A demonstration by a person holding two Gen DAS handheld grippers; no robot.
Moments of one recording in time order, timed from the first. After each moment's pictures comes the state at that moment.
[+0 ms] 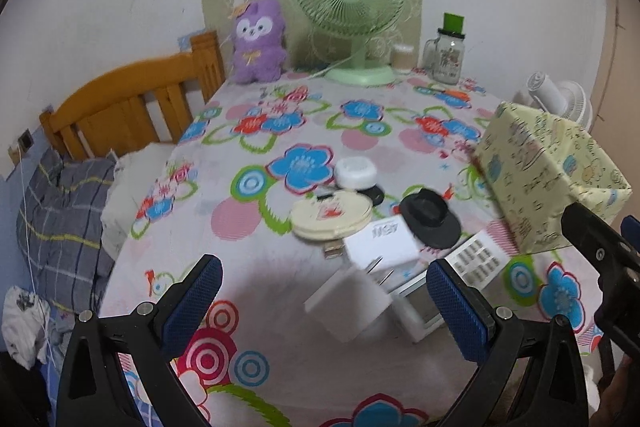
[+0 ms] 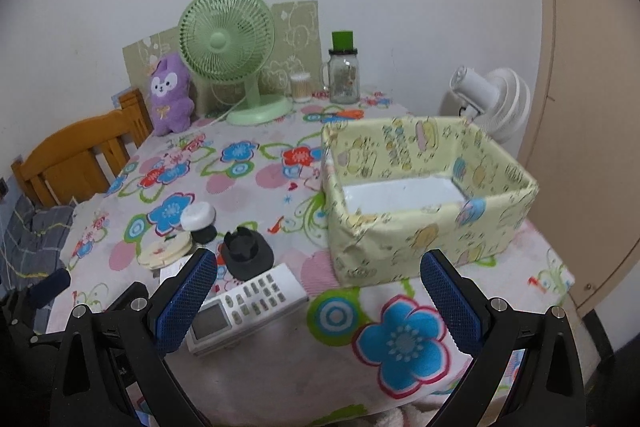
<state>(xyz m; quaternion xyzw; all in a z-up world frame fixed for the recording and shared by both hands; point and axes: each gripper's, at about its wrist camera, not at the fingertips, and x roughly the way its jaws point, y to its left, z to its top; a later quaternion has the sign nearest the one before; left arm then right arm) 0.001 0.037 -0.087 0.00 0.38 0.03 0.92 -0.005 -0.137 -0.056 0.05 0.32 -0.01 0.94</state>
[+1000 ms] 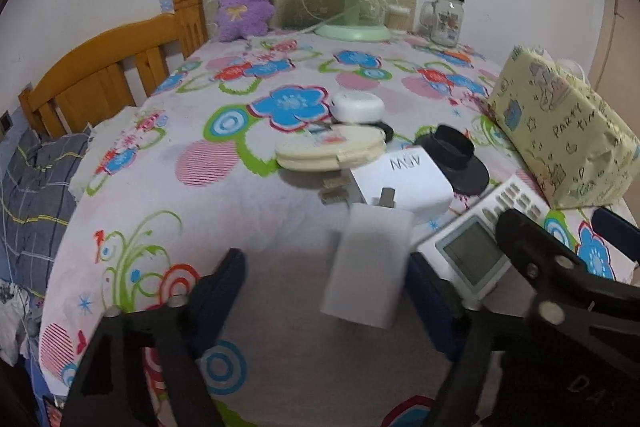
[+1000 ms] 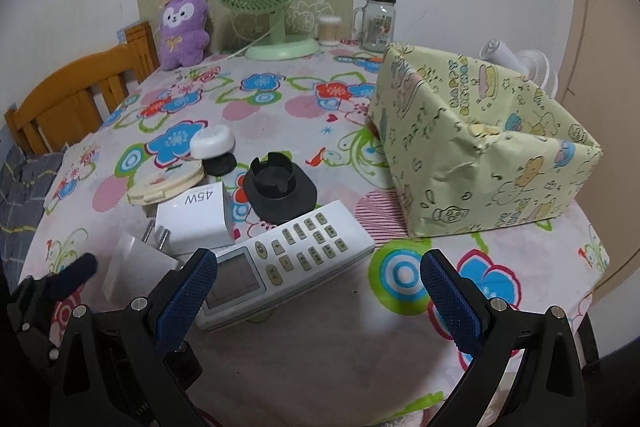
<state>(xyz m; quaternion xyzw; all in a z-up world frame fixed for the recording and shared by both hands) 0.013 0.046 -0.149 -0.01 0.42 0.00 0.91 0.019 -0.084 -0.115 0.01 0.39 0.00 0.92</state>
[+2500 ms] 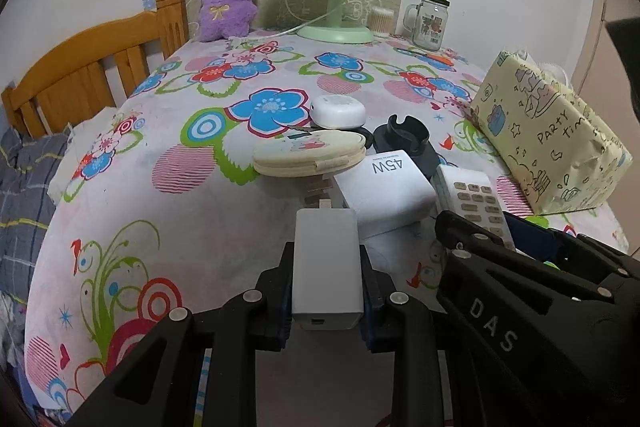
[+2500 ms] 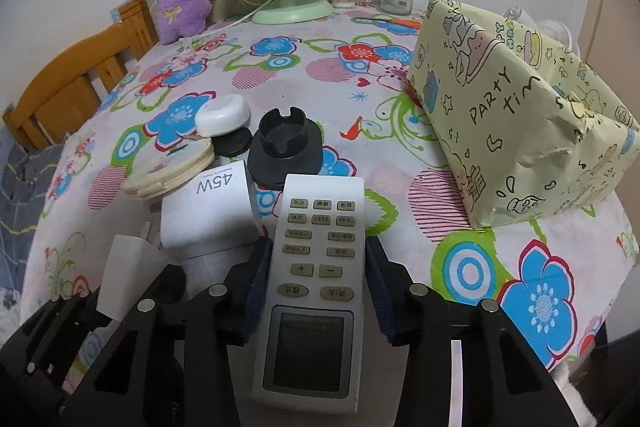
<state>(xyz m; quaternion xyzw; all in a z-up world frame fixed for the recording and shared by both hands) 0.017 0.046 -0.147 -0.03 0.41 -0.04 0.91 0.049 -0.066 -0.132 0.03 0.44 0.02 0.90</state>
